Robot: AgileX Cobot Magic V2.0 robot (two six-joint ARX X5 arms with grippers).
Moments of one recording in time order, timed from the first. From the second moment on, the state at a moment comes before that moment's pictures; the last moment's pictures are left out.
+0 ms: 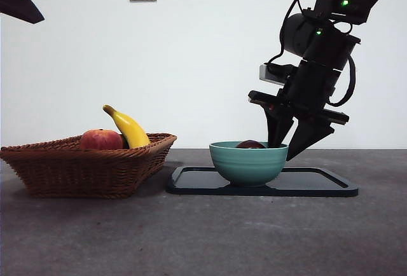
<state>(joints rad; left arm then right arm) -0.44 0.97 1.00 -1.01 0.65 0.14 0.32 1.91 1.38 -0.53 -0.21 0.13</state>
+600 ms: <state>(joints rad) -0.44 0.97 1.00 -1.00 0.65 0.14 0.32 1.37 1.39 -0.84 -0.21 0.08</state>
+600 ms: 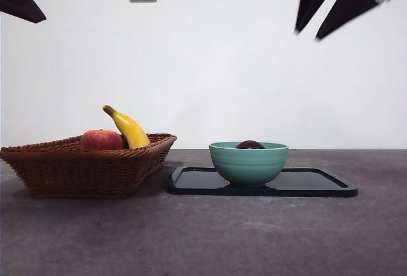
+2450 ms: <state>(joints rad) -0.44 0.97 1.00 -0.92 0.65 0.13 0.32 0.61 0.84 -0.94 -0.47 0.07</state>
